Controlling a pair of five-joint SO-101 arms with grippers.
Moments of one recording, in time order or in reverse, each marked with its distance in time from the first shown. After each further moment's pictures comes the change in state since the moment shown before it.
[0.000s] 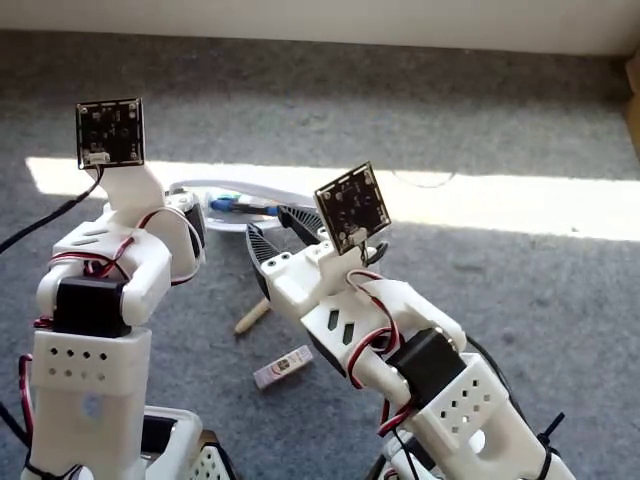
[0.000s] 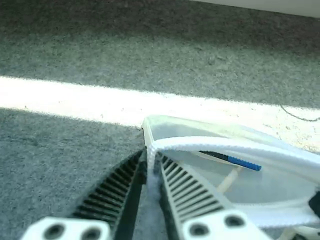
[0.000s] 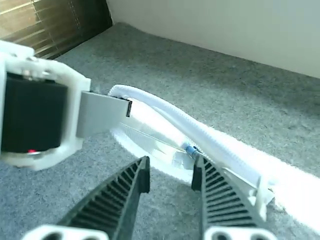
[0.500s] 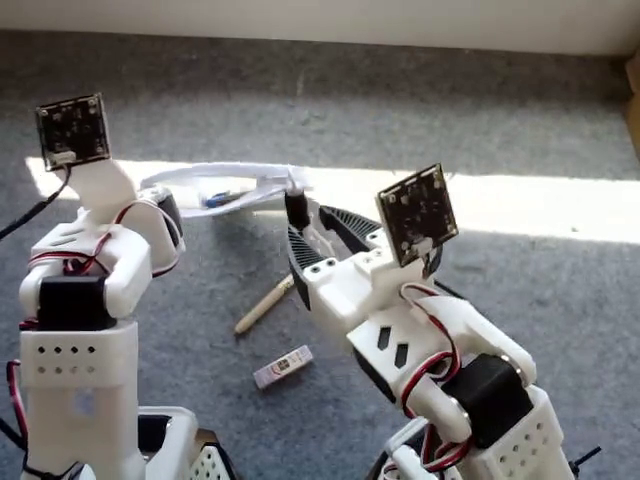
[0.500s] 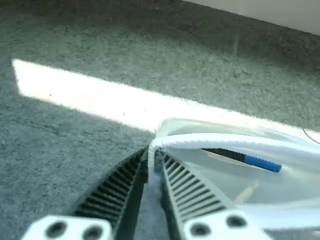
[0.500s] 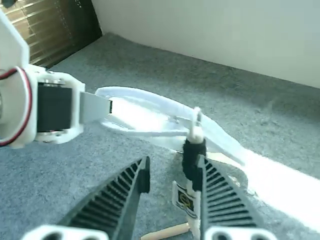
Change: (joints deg) left arm -6.9 0.0 0.1 -0.9 2.7; right arm 4.8 -5.2 -14.2 19.3 0.0
